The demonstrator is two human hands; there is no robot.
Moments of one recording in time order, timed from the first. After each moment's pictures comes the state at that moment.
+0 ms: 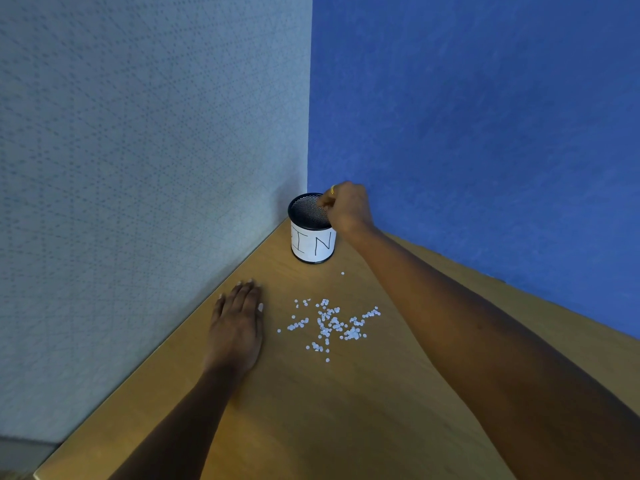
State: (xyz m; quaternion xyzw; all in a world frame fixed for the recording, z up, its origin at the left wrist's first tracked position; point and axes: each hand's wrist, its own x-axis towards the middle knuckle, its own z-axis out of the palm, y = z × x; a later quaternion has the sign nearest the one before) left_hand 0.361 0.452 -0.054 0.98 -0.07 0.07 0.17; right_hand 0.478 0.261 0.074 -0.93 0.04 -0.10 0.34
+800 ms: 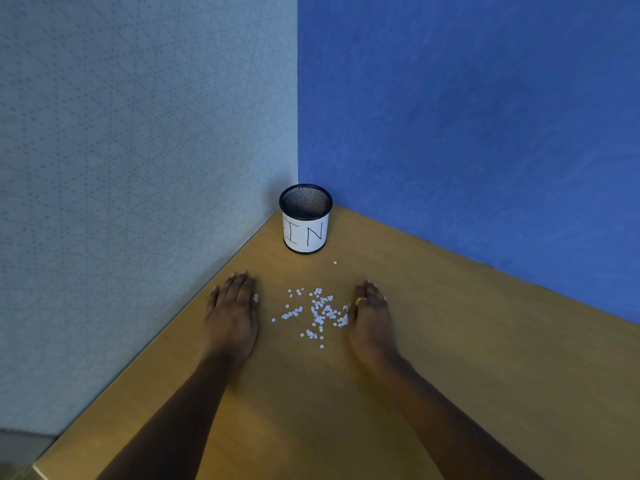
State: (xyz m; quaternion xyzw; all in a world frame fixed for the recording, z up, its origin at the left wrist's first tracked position) left_hand 0.360 0.450 -0.051 0.98 -0.06 0.06 0.18; right_hand 0.322 0.238 -0.027 -0.97 0.11 0.01 0.23
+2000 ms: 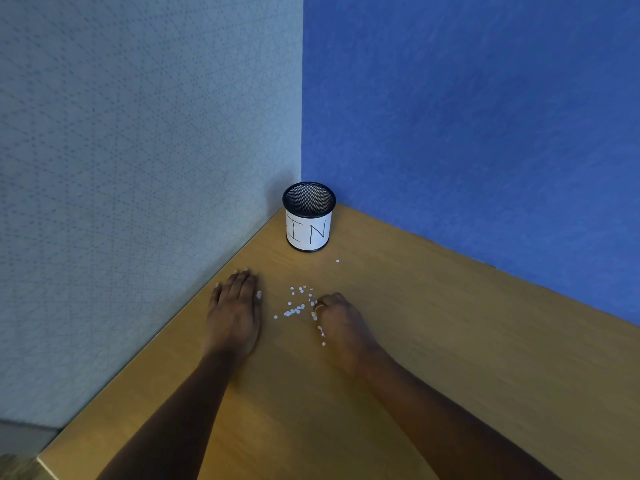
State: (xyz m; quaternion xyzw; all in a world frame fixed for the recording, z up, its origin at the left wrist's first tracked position) left_hand 0.360 0.451 -0.054 0.98 -0.06 0.06 0.18; right_hand 0.325 0.270 -0.005 -0.98 -0.12 0.11 0.11
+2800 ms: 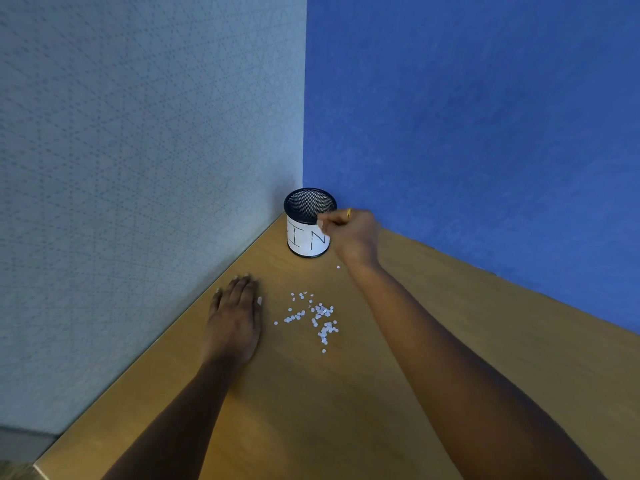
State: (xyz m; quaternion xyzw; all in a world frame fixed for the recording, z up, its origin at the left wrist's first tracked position) left_hand 0.359 0.449 -0.051 0.98 -0.06 0.06 0.17; right_hand 0.409 0.266 0.070 -0.80 0.14 -0.12 0.57
